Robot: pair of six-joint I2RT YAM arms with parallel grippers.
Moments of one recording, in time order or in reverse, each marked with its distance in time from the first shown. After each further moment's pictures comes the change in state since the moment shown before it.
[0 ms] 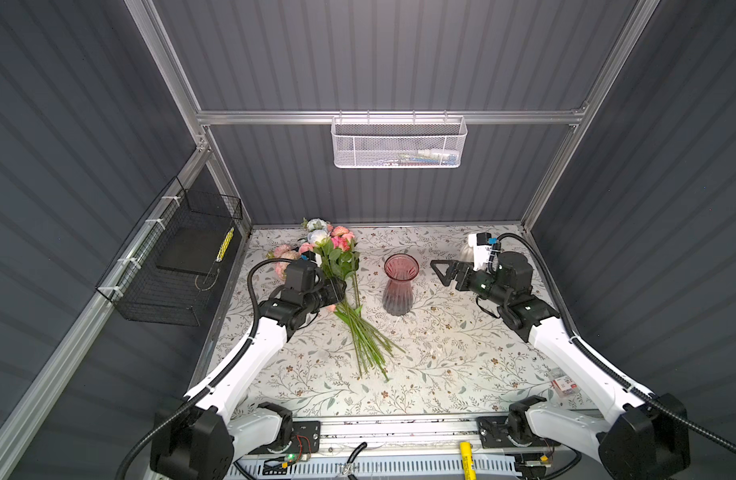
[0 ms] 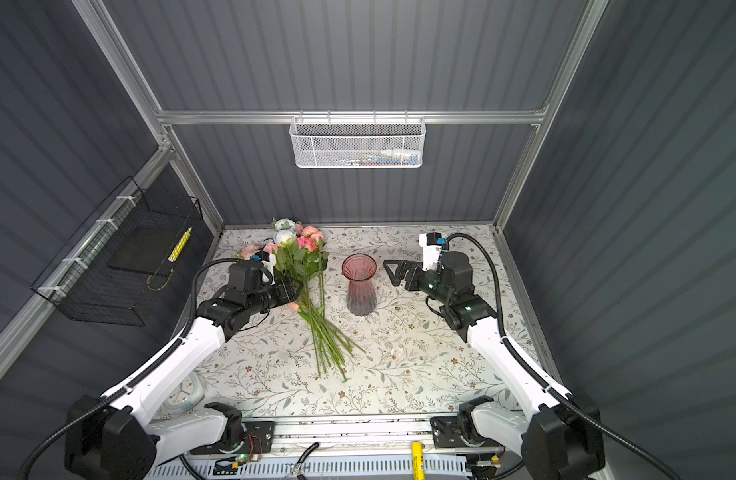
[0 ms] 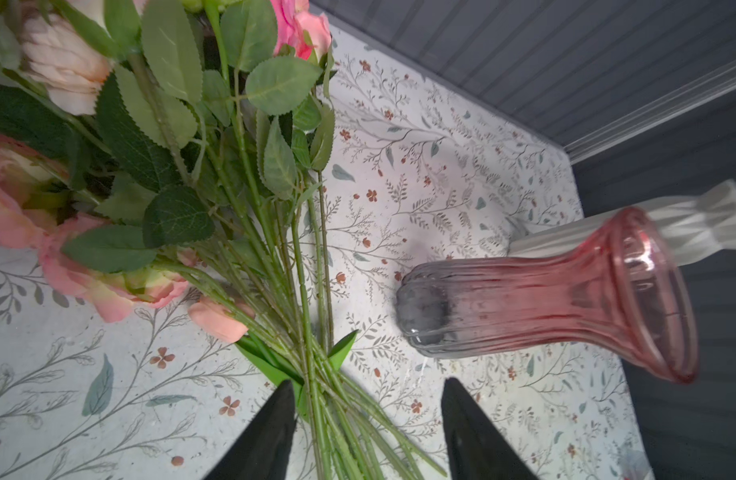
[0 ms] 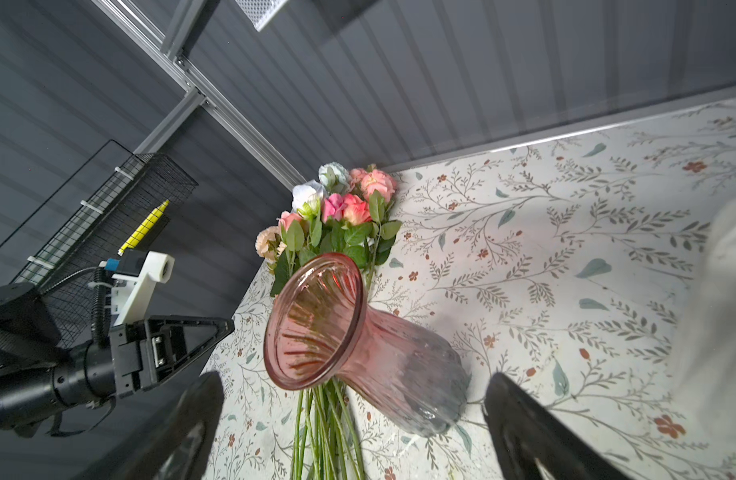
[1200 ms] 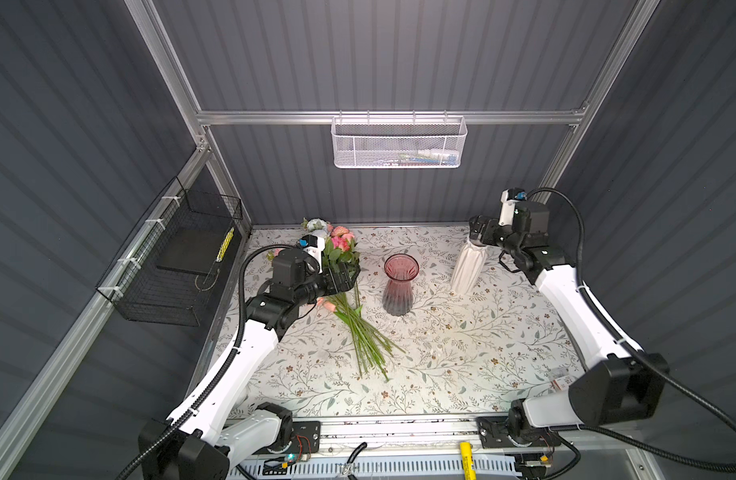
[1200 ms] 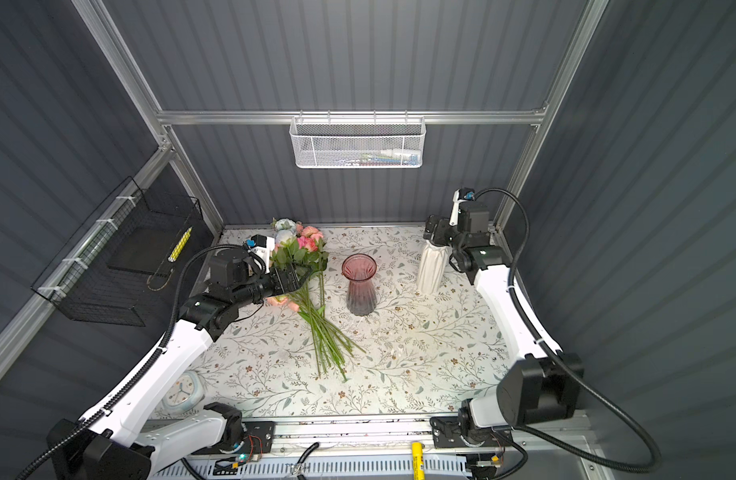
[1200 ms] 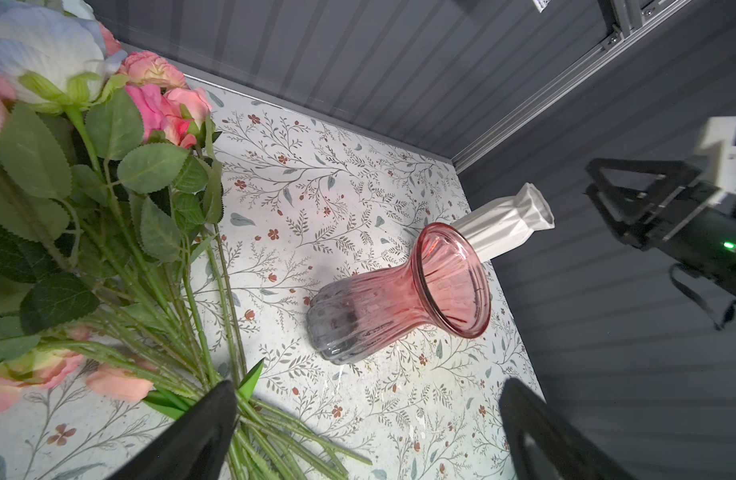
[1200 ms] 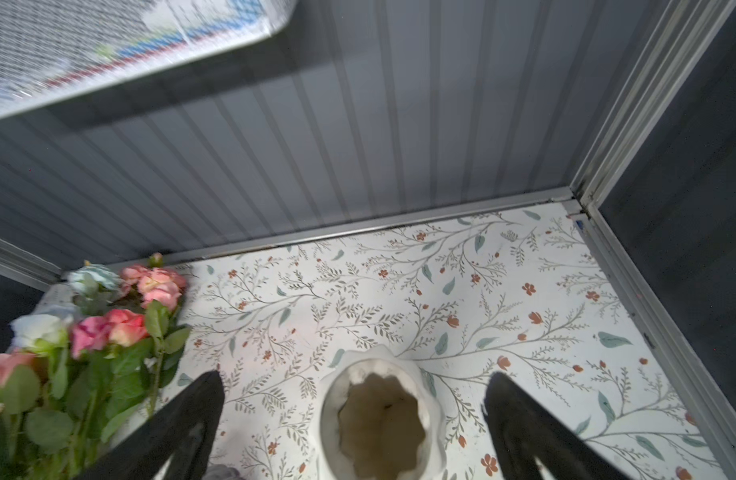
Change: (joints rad) left arm 0.000 -0.126 0.121 -0.037 0.181 0.026; right arm -0.183 0.216 0.513 -0.370 0.408 -0.270
